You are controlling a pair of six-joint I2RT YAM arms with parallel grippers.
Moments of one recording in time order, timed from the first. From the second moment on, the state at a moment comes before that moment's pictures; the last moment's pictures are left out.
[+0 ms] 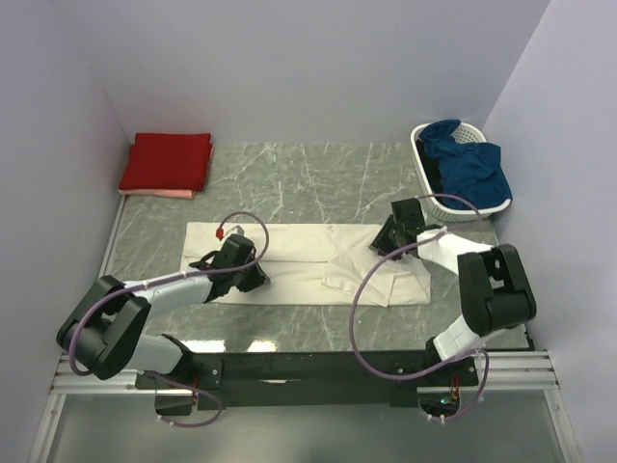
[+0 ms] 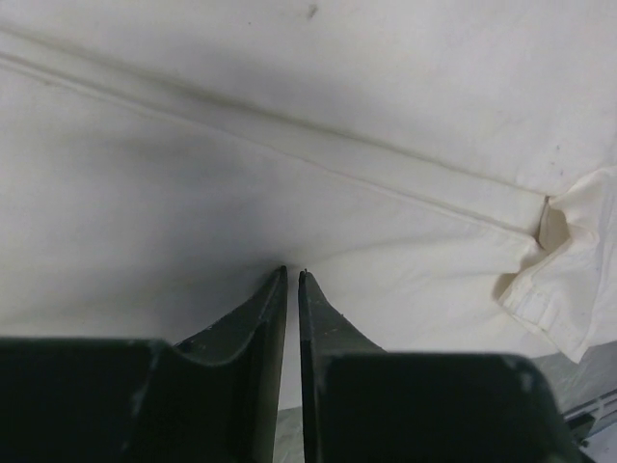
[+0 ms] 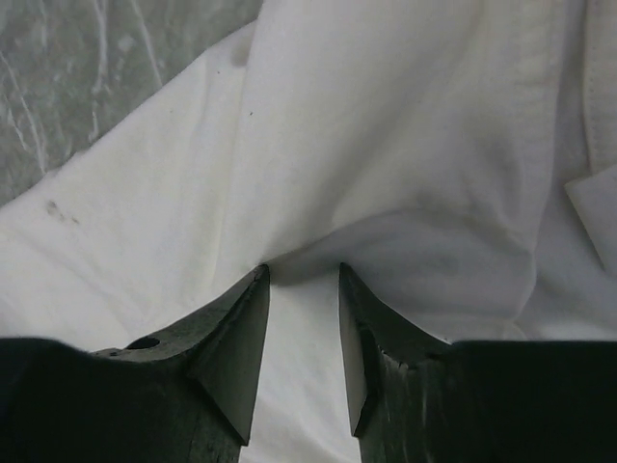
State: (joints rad) left arm -0.58 1.36 0.53 -0.05 -0.03 -0.97; right arm 0.22 1.55 0.75 -0.18 -0.03 0.81
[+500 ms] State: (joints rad) left arm -0.74 1.29 0.46 -0.07 -0.08 -1.19; right arm 0.29 1.94 1.26 -0.34 -0.01 0.73
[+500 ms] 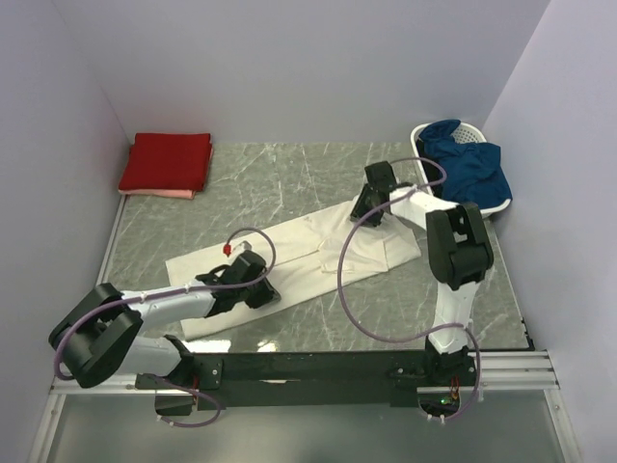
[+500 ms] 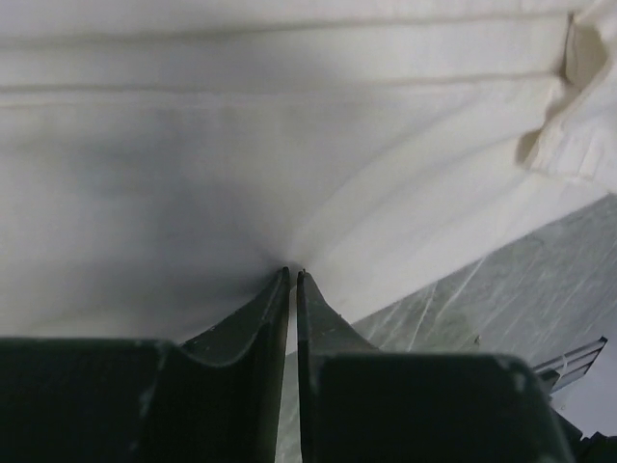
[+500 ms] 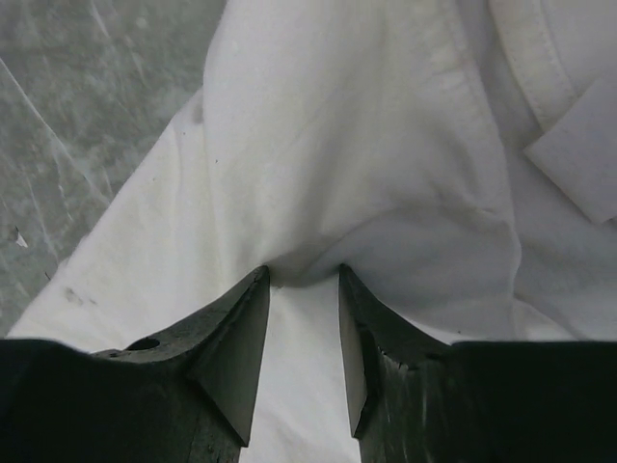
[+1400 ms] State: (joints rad) left arm -0.85 1.54 1.11 -0.19 -0.14 -0.80; right arm 0.20 1.95 1.76 -0.66 -0.11 0.56
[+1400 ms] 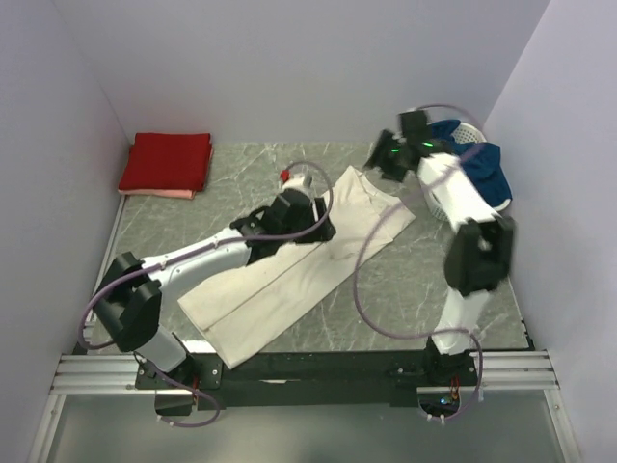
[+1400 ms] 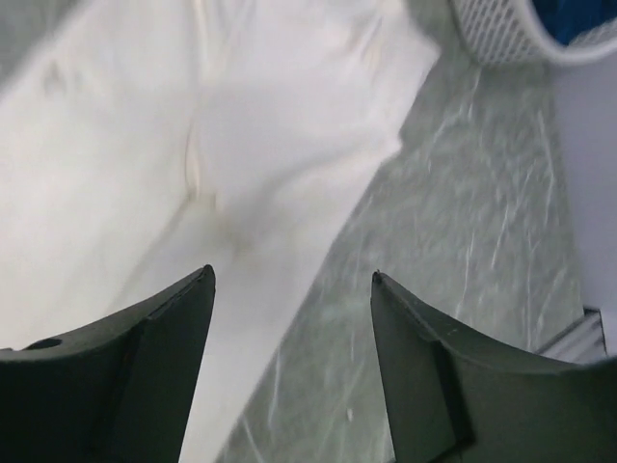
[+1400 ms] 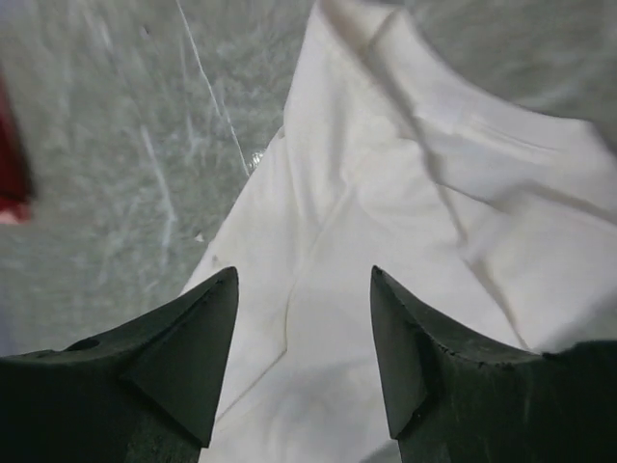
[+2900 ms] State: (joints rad) left arm -0.65 2.52 2.19 -0.50 -0.05 -0.32; right arm -0.03 1.01 0.93 -0.46 -0.31 0.67
